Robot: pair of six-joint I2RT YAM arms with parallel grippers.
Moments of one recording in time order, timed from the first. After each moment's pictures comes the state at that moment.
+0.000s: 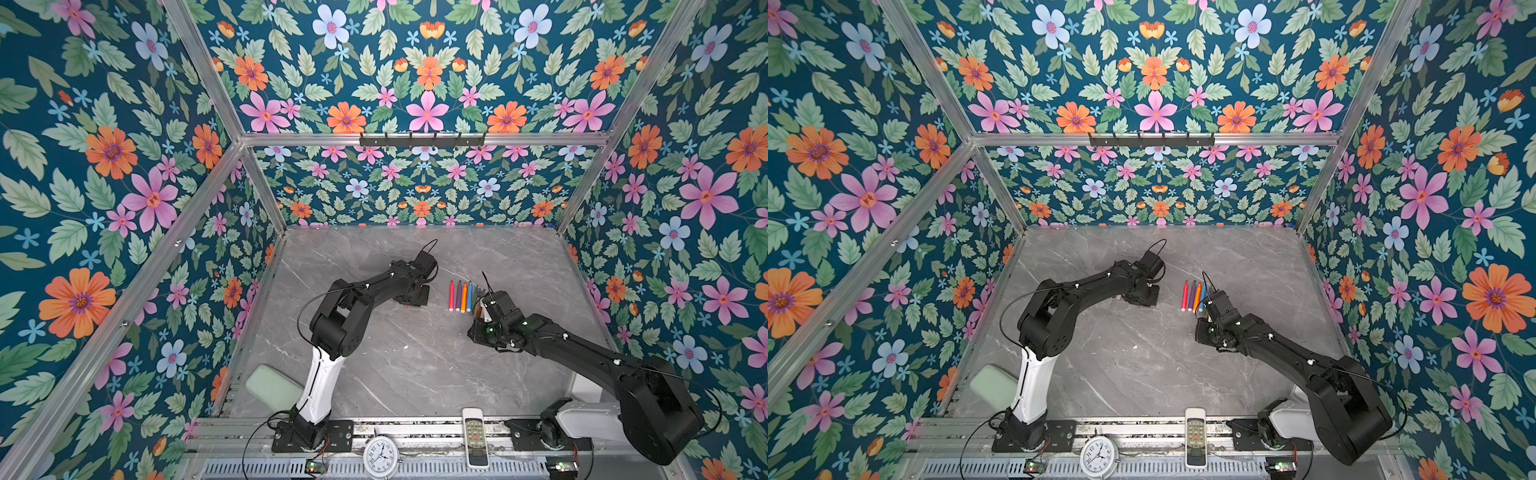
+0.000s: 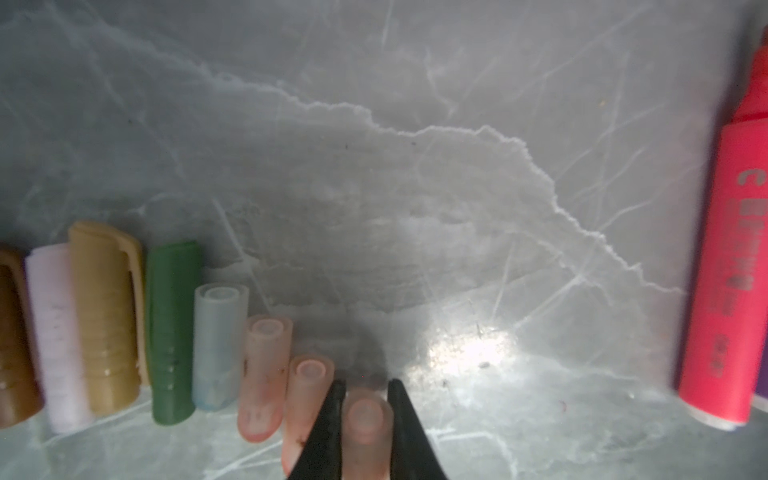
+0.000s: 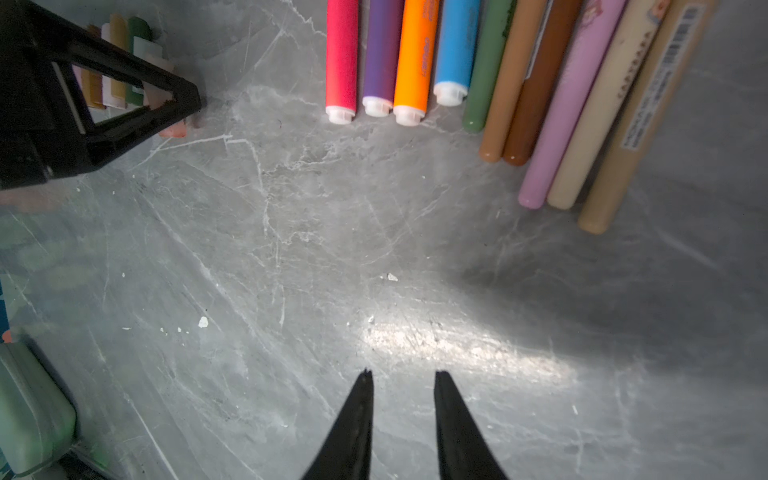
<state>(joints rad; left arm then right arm) -0.70 2.15 1.62 -0.73 -0.10 -0.44 0.53 1.29 0.68 -0.41 -0.13 0.70</state>
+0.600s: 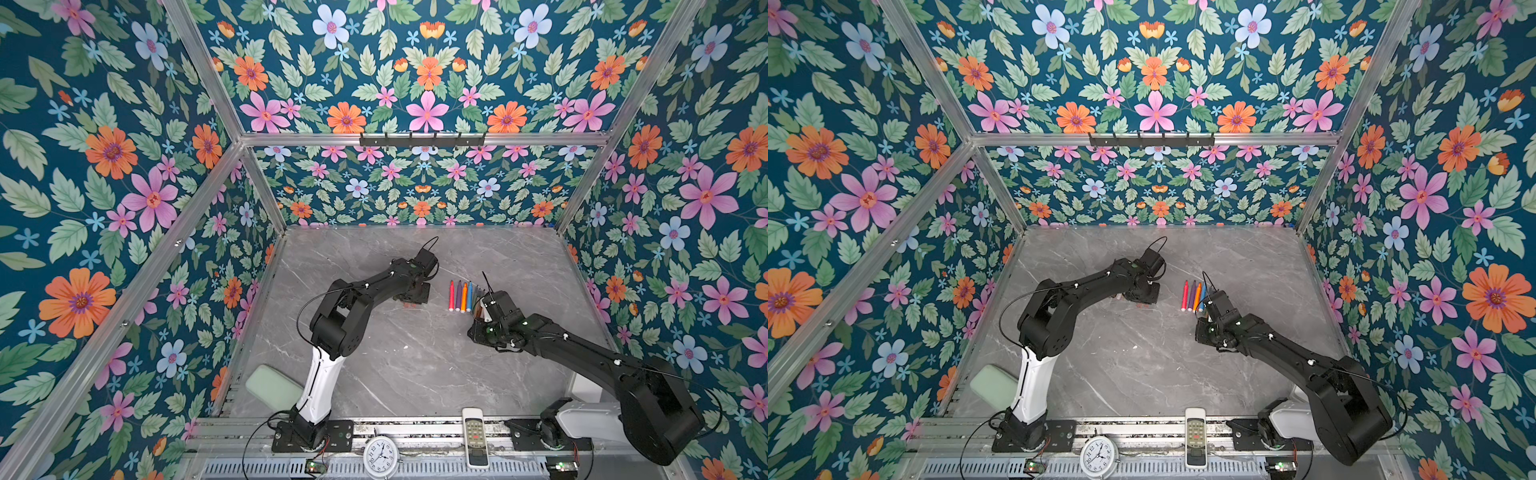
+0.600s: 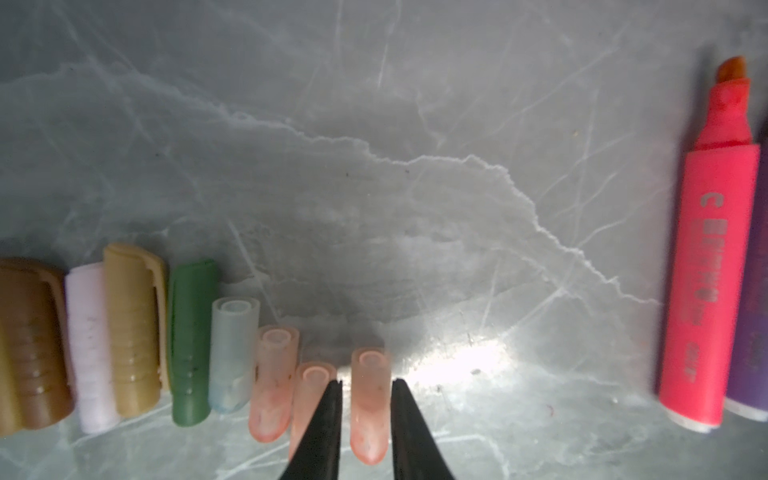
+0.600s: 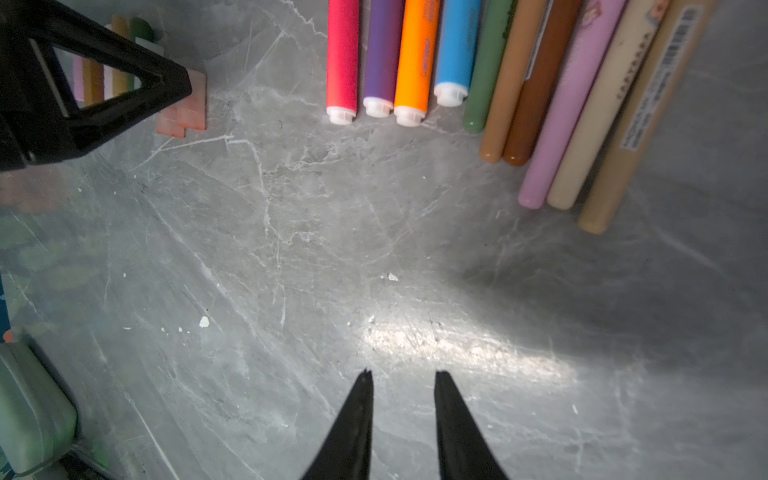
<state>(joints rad) -0.70 2.15 1.65 -0.74 -0.11 -0.43 0.53 1.29 0.68 -0.41 -0.13 0.70</state>
